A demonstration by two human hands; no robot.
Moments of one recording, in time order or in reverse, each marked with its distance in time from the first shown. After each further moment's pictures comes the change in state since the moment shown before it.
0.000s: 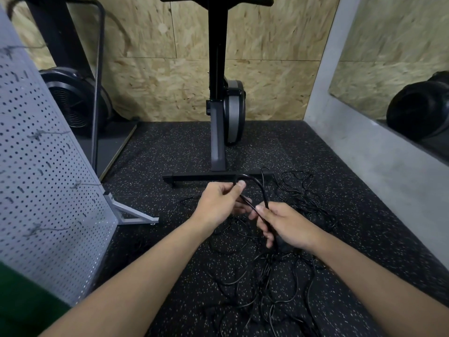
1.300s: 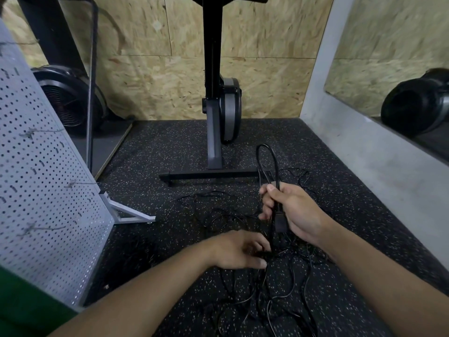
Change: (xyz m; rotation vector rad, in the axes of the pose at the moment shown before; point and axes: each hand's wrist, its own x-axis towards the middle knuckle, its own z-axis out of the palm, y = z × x) left_hand -0.018 -0.057 0.019 0.722 -0.705 -0.041; right_hand -0.009 -0.015 -0.010 0.492 0.145 -0.078
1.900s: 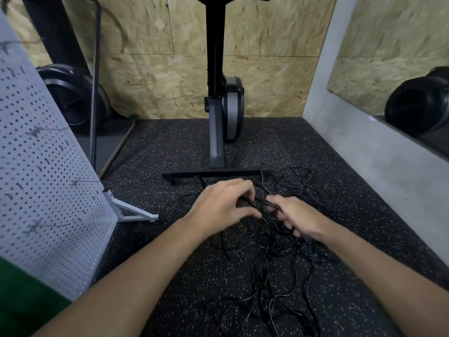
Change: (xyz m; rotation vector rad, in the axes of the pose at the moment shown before) left_hand -0.026 0.019 -0.055 0.436 0.733 0.352; right_hand 0.011 0.015 -0.023 -0.773 0.056 0.267
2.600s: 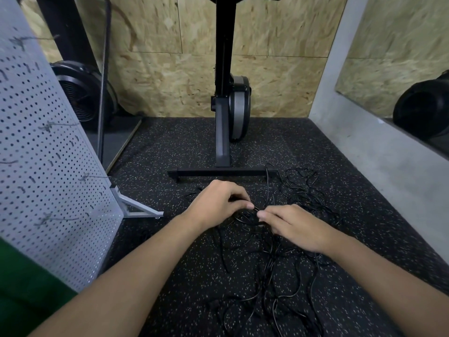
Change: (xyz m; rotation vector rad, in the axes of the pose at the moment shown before) left_hand -0.006 -0.032 0.003 -0.192 -0.061 -0.192; right_hand -0.021 -0.007 0.016 -0.254 -0.079 -0.442
